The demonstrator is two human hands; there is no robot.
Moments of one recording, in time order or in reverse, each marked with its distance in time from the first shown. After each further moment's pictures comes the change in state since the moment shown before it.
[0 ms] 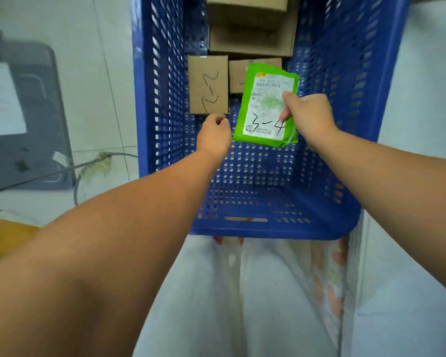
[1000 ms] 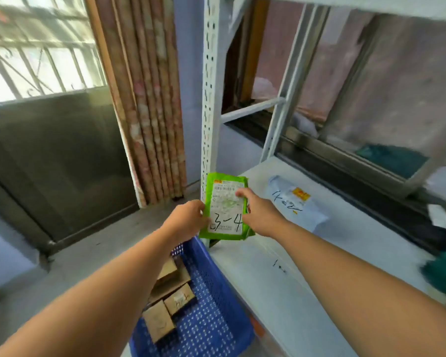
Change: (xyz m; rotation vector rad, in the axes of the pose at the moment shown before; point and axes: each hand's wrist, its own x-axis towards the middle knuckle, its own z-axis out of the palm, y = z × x) left_hand -0.496 0.339 -0.086 0.928 -0.155 1.092; right_hand -0.472 -0.193 -0.365 -0.108 0.494 -0.361
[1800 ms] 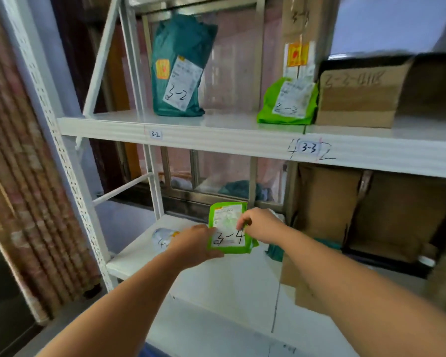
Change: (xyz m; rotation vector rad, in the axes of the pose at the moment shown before) left_hand -0.215 0.303 0.077 0.624 -0.021 0.697; right_hand -0.317 0.117 -0.228 -0.066 0.343 0.186
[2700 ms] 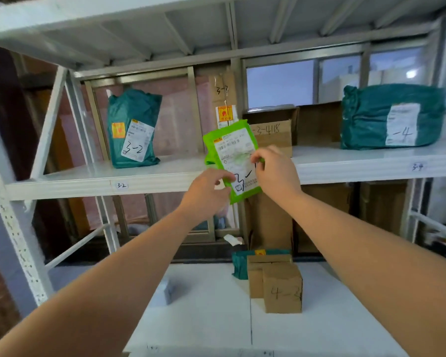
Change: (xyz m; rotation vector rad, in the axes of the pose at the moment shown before) left_hand -0.048 0.104 -0.161 -0.661 0.456 0.456; right_hand -0.137 -0.066 -0.151 -0.179 1.020 -0.051
